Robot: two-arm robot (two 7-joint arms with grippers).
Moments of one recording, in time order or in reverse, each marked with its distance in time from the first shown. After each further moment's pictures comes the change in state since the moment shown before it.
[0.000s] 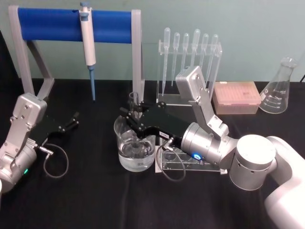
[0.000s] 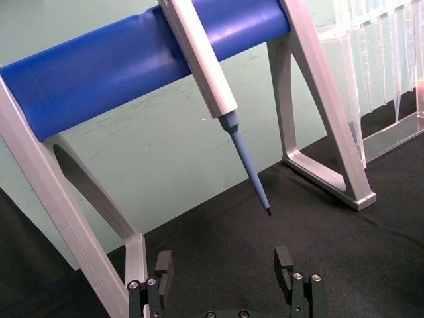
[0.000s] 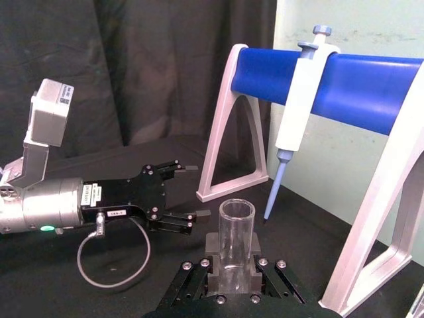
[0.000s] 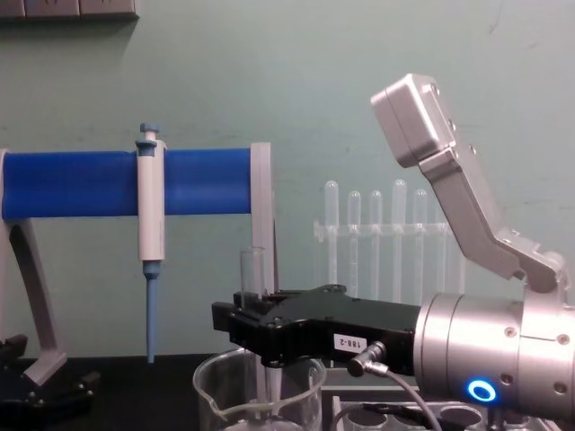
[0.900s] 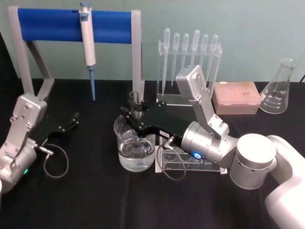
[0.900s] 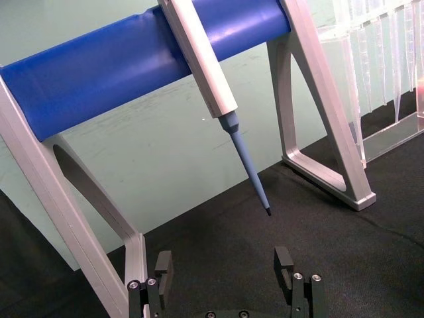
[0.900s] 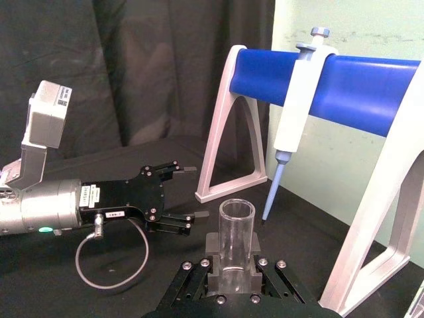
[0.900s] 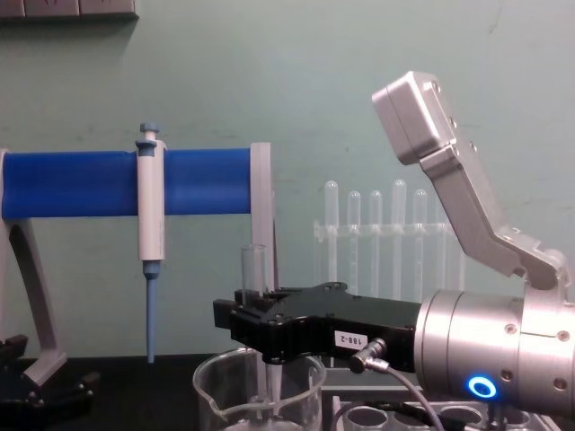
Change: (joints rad) left arm 0.000 0.000 0.000 0.000 0.000 0.000 0.000; right arm 0.003 0.001 0.001 0.001 0.002 0.001 -0.001
